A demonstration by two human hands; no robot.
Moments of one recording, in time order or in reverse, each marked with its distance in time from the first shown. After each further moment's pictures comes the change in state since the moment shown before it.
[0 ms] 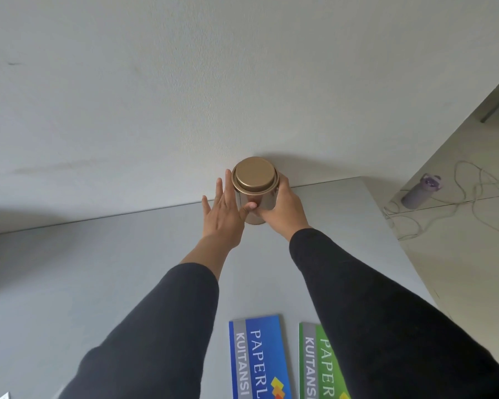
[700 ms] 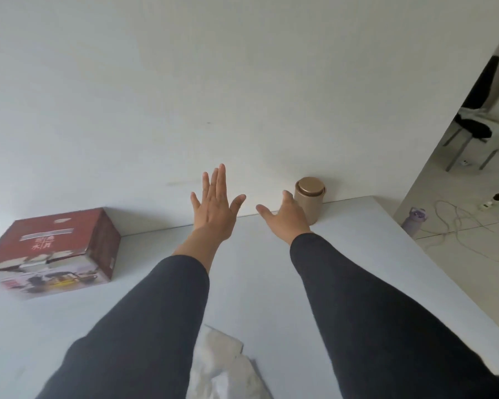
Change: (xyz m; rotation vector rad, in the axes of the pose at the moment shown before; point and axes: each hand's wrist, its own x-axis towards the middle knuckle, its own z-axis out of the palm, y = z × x) left_hand -0.164 -0.140 -0.186 -0.094 0.313 0.119; right_hand -0.183 -0.201 0.080 -0.198 0.105 0.056
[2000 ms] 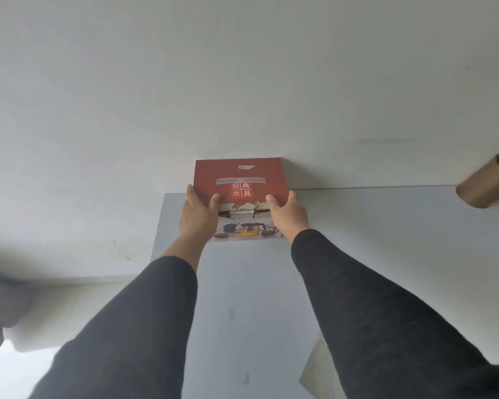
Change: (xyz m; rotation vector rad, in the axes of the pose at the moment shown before) left_hand -0.061 -0.460 -0.128 -0.318 -0.034 -0.658; right_hand -0.061 -0.259 0.372 0.174 -0.178 0.172
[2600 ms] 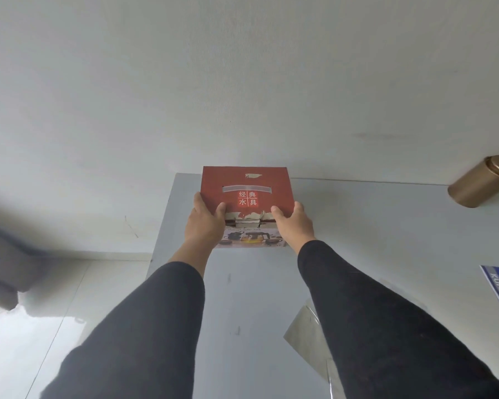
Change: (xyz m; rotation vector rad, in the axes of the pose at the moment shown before) left_hand -0.082 -0.026 -0.003 -0.006 0.004 -0.021; right_hand -0.074 0.034 -0.018 0.000 -0.066 0.021
